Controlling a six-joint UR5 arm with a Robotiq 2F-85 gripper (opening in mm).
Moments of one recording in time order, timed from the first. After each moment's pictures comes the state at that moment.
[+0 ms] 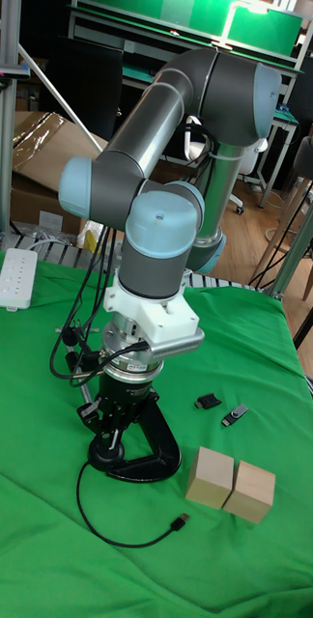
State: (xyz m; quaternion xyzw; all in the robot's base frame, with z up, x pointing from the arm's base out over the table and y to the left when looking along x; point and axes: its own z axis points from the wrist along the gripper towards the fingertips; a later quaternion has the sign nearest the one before) arm 0.635 -0.020 0.042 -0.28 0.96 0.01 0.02
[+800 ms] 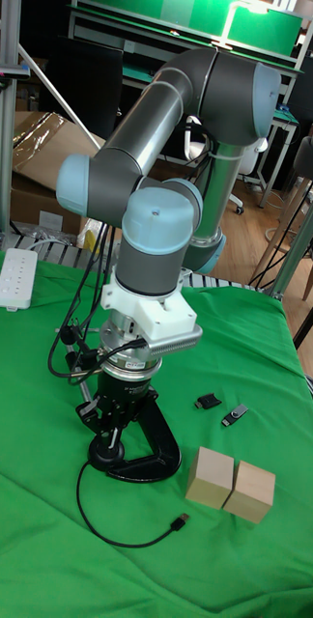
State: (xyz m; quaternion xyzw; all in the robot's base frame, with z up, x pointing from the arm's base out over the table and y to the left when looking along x) arm 0.637 -0.022 0.046 -0.28 0.96 0.02 0.02
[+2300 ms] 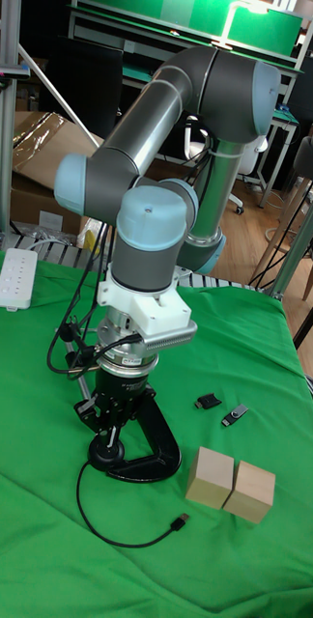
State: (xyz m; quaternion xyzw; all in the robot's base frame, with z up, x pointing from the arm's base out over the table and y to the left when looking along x) arm 0.629 -0.024 0.044 -0.28 0.96 0.02 0.03
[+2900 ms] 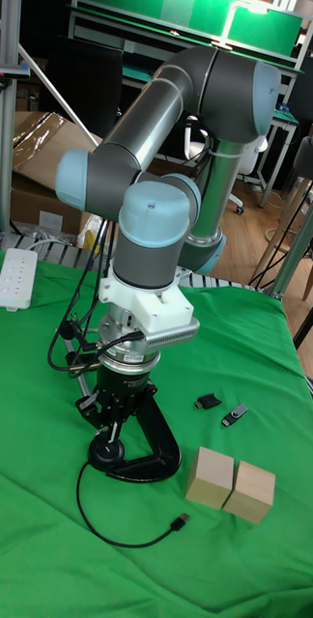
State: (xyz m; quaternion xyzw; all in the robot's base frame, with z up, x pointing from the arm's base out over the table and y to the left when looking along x) arm 0.629 -0.023 0.048 -0.28 0.96 0.02 0.02
